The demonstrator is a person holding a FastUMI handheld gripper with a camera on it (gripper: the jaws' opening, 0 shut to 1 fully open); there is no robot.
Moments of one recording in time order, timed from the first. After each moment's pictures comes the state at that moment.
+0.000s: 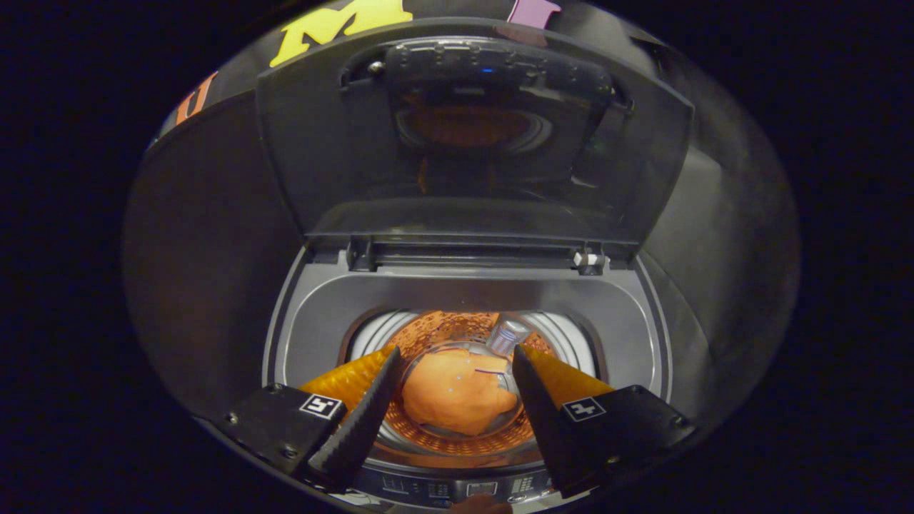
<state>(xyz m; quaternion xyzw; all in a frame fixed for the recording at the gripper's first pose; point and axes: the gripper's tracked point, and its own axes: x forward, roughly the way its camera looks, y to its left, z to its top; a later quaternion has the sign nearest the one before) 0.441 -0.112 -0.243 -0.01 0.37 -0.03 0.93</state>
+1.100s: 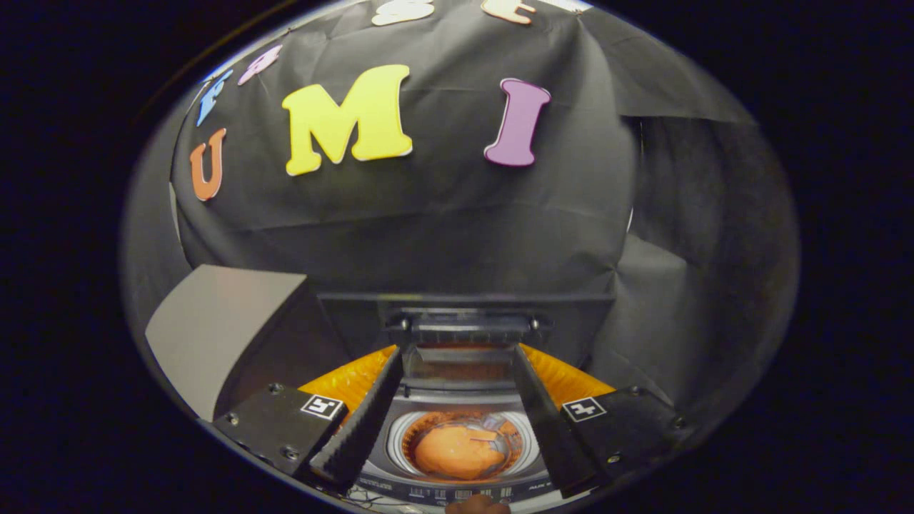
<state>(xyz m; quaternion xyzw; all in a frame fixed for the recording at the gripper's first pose) 0.453 -0.106 0.003 -0.01 0.19 0.00 0.98</state>
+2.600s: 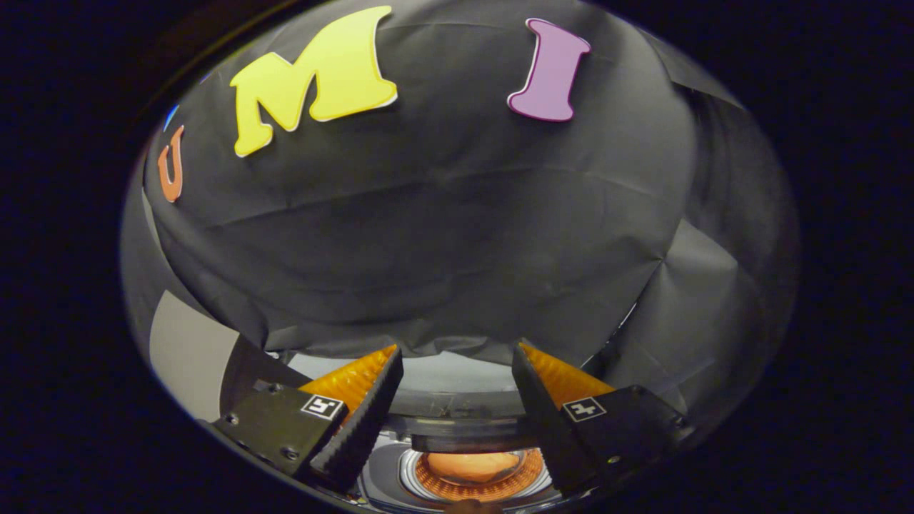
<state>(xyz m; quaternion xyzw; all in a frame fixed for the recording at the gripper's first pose) 0.604 -0.085 -0.039 0.00 0.31 0.00 0.95</state>
